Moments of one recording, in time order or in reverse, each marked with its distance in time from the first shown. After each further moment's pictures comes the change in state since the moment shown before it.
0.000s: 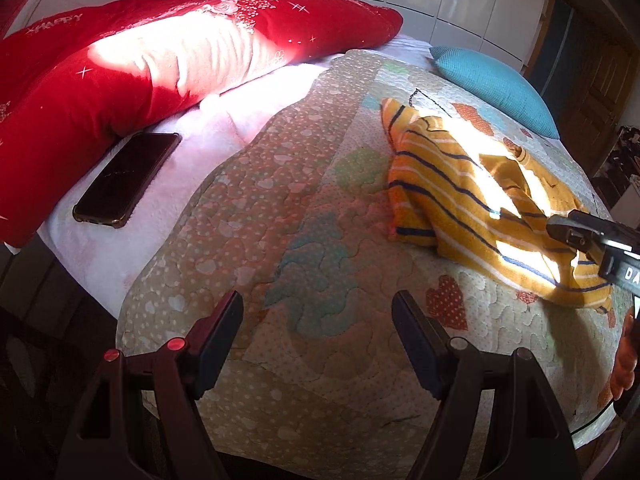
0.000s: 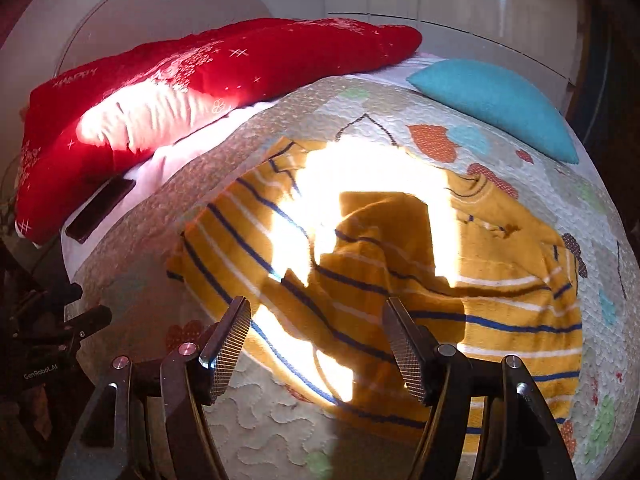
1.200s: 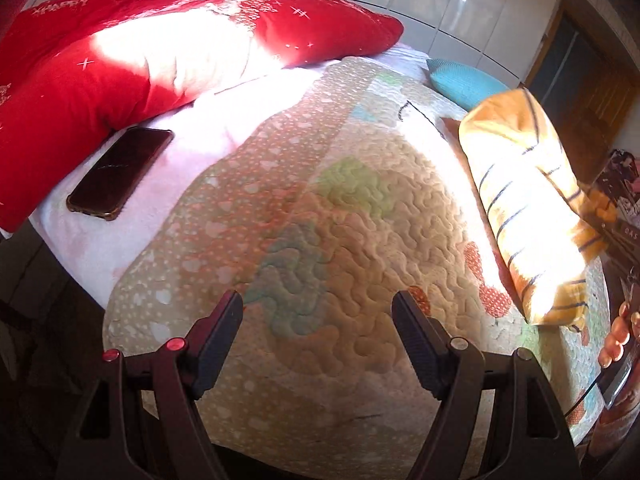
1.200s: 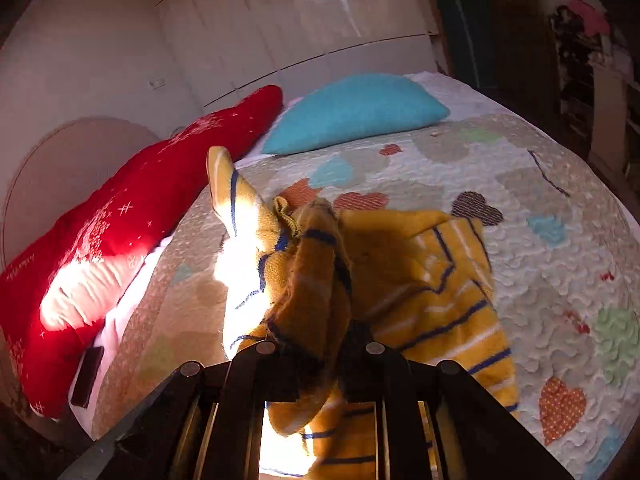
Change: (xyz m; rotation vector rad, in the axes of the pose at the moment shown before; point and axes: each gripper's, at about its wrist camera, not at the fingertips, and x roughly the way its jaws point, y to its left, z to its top) left arm -0.011 -0.017 0.008 -0.039 0.007 -0.071; right arm -0.052 -0.158 -0.019 0.605 -0.258 -0.127
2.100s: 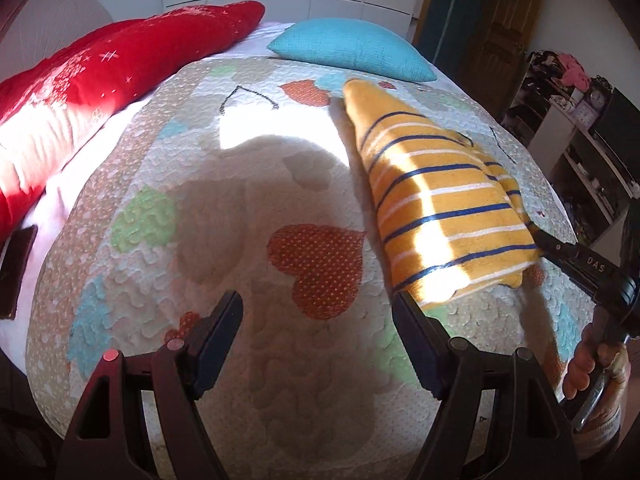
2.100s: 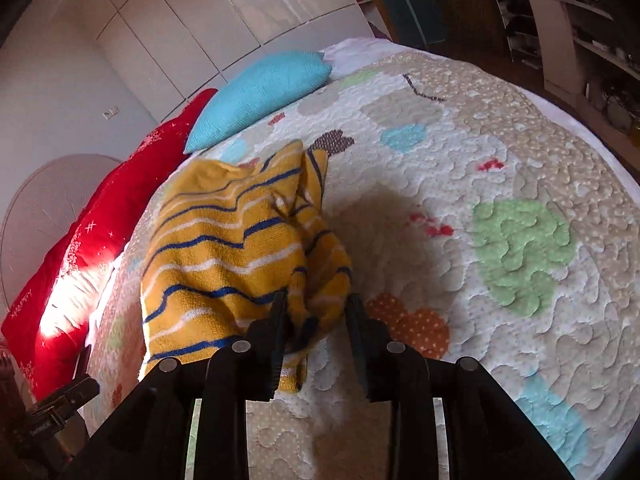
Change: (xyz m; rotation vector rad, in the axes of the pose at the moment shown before) left arm 0.017 -0.176 -0.006 0.370 0.039 -0.169; right arm -0.057 -0.146 -0.055 0.164 0.030 -0.013
